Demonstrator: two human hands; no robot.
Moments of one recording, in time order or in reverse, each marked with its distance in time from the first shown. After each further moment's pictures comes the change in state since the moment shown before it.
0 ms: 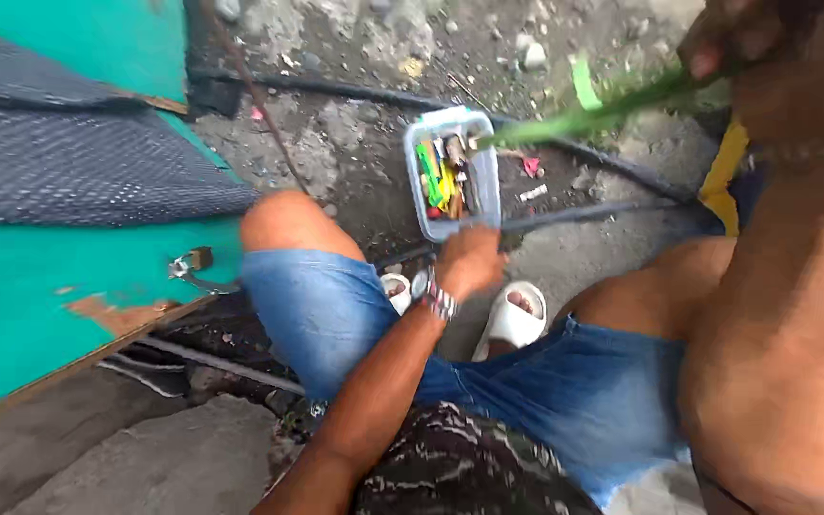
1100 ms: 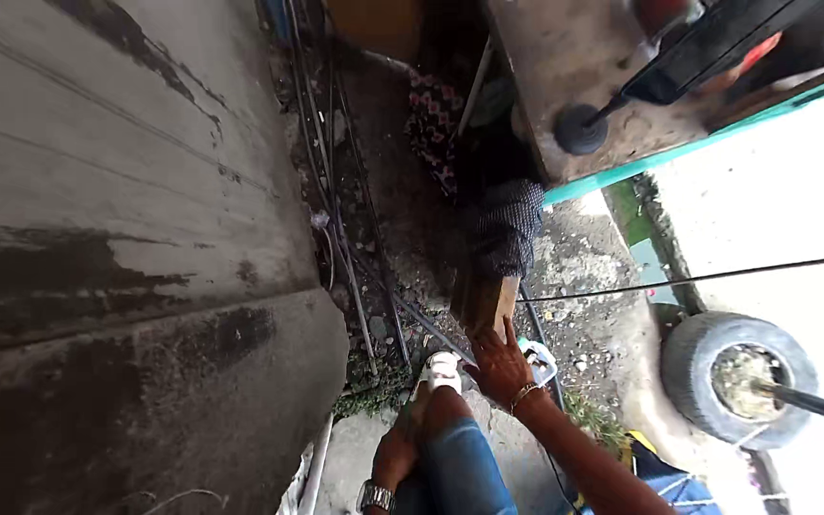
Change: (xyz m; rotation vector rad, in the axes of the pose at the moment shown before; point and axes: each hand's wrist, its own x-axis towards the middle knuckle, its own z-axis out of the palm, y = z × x) left_hand -0.550 -0.050 -0.076 -1.344 0.297 -0.927; right_hand -0.062 -0.312 0.568 -1.593 -1.690 -0.229
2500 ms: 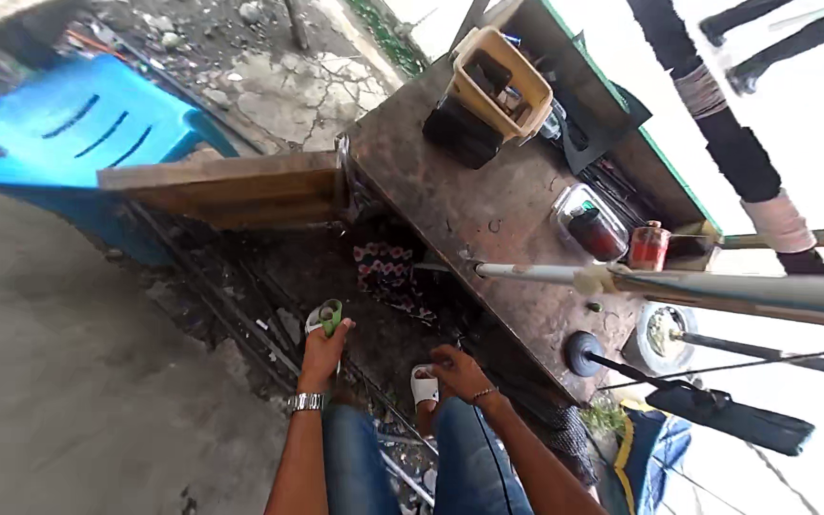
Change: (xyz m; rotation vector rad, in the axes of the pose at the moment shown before) left_hand 0.274 0.595 -0.758 -0.213 0.104 0.606; right_hand 0.412 0.079 -0.492 1.289 0.148 0.512
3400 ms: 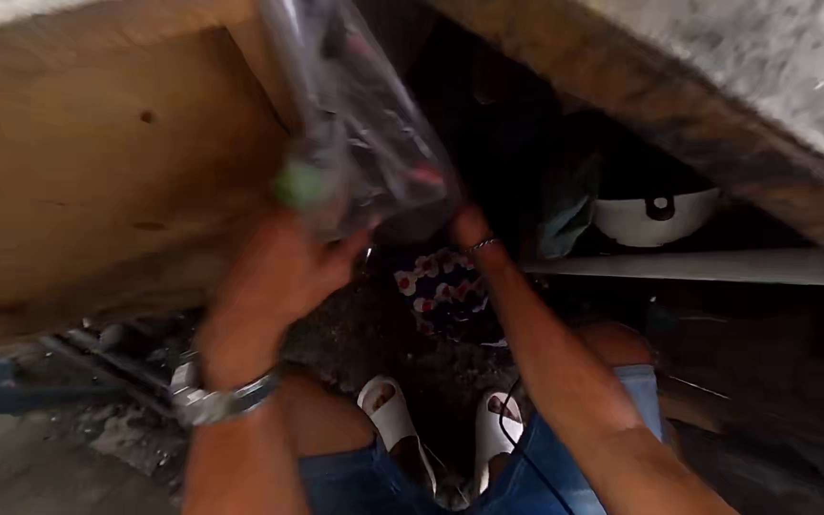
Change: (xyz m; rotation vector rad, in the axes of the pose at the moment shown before) left_hand 0.309 0.068 -0.033 0.794 0.024 1.010; right_hand 0.422 -0.133 -0.017 0.337 0.722 -0.649
